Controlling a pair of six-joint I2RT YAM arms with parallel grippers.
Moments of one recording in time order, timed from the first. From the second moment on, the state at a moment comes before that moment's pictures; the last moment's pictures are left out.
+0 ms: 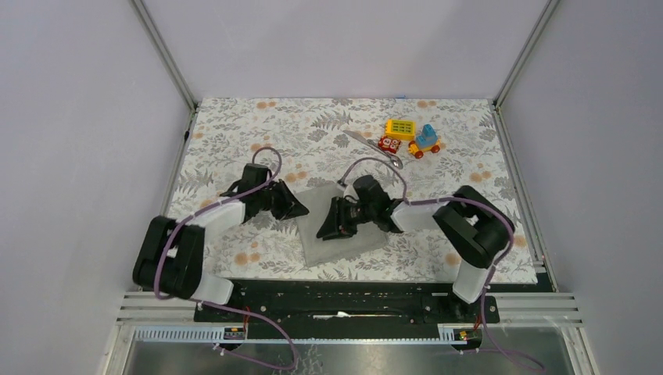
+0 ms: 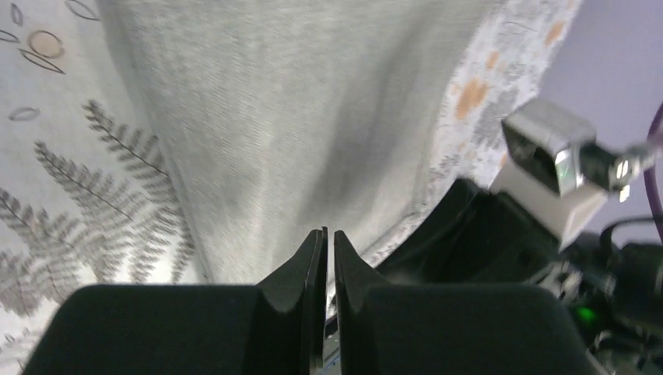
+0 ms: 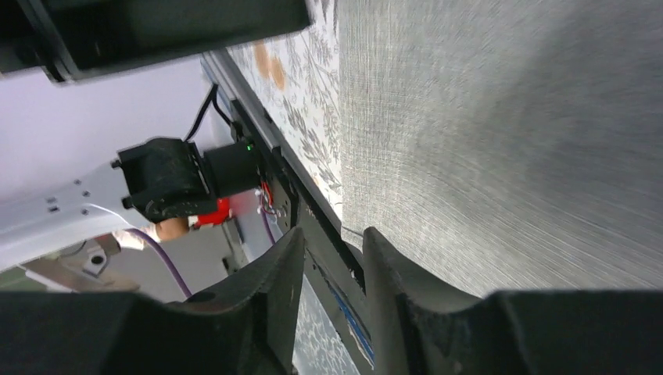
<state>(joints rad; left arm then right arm) -0.27 1.38 0.65 -0.11 0.55 -0.88 0.73 1.74 0.79 0.26 -0.66 0.93</state>
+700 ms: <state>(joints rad) -0.23 1.60 0.75 -0.09 0.51 -0.82 0.88 1.88 0.85 0.42 -0.65 1.04</state>
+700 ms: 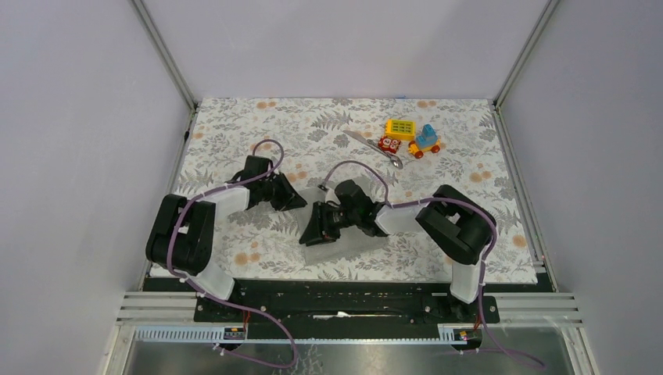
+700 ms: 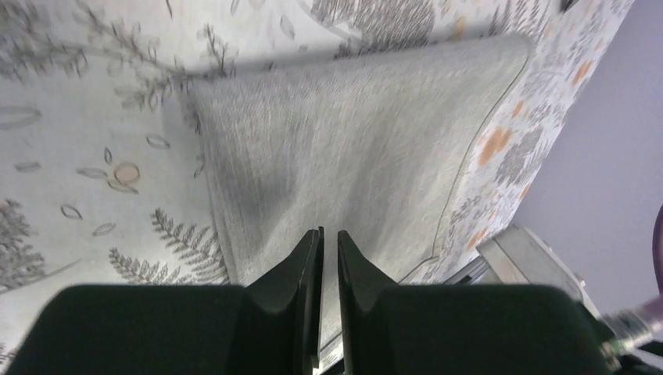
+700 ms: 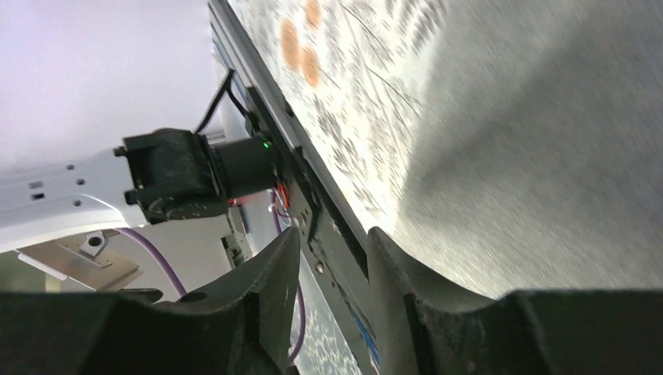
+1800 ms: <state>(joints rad) -0.19 1.78 0.99 -0.16 0.49 -0.74 0.48 1.96 1.19 0.13 -0.60 0.77</state>
